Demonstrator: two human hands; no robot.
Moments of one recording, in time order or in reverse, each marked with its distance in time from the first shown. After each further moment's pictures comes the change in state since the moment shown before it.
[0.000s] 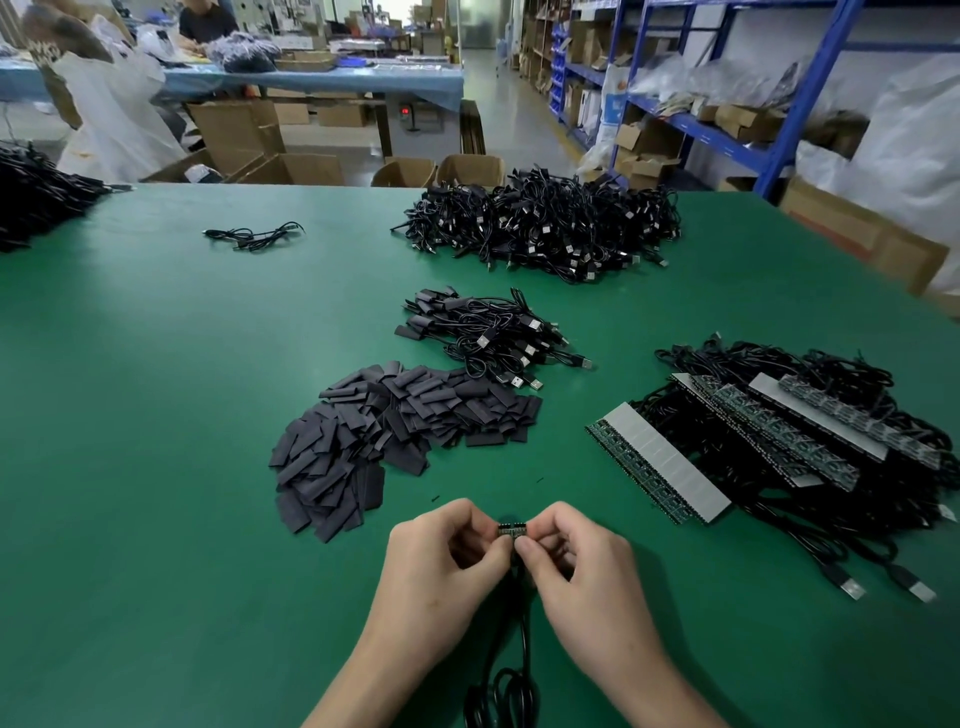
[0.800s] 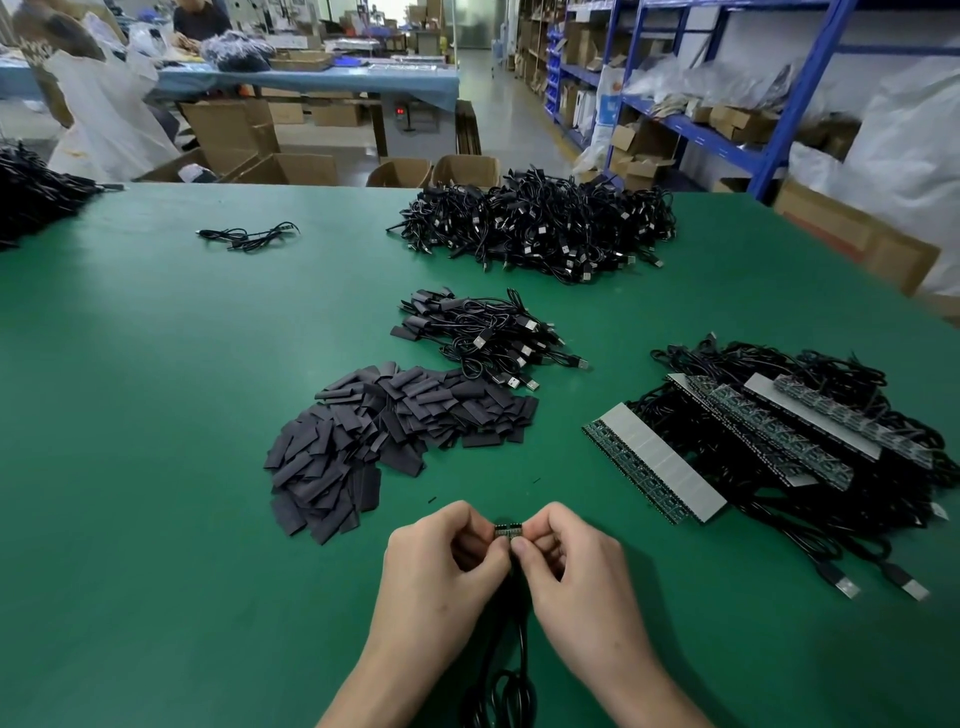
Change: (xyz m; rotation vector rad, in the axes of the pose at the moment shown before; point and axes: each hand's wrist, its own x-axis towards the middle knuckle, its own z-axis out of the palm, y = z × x) left_hand -0.002 0.004 0.005 0.071 0.052 -0.024; right_hand 0.000 -0.012 0.001 -0.059 -0.008 0.079
